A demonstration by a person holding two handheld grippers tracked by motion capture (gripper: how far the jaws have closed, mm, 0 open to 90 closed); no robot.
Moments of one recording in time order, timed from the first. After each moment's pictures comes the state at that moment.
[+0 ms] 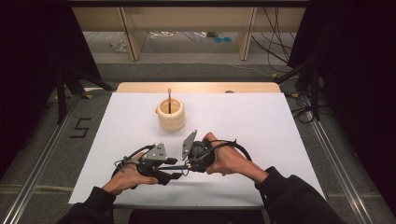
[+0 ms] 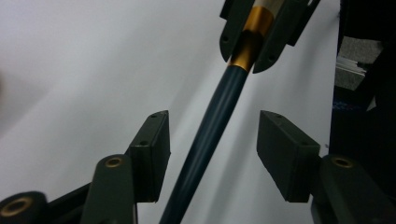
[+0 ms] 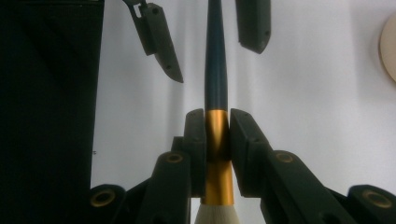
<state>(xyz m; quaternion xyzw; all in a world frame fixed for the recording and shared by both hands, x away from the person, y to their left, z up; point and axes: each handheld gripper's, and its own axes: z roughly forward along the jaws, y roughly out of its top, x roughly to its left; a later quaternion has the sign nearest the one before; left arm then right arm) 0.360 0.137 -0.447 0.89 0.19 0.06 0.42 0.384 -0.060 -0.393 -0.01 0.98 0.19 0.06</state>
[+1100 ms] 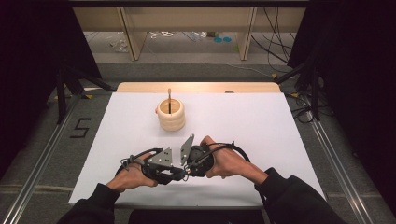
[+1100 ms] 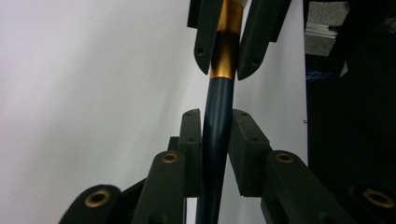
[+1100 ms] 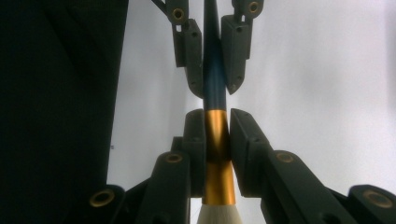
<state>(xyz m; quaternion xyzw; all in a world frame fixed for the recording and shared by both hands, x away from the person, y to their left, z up) 0.358 0.126 -0.449 0.91 0.11 0.03 0.41 0.376 -0.056 -0.397 -0.03 0.98 0.18 0.04</state>
